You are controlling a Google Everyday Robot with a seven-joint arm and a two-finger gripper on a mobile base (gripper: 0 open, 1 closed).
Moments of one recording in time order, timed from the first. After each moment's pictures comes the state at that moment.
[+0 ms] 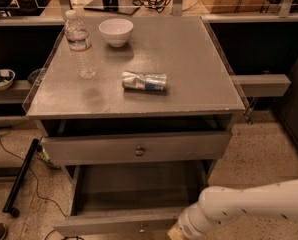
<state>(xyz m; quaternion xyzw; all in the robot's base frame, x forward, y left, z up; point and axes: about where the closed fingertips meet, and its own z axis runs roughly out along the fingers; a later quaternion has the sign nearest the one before) 0.357 -0.088 0.415 -0.37 0.90 0.22 0.08</state>
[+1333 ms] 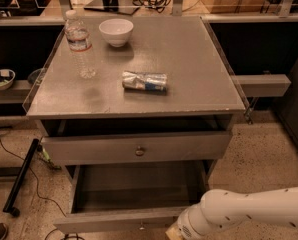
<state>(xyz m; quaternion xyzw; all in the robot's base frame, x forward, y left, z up) 0.359 -0.081 0.432 -0.35 0.90 0.22 0.11</state>
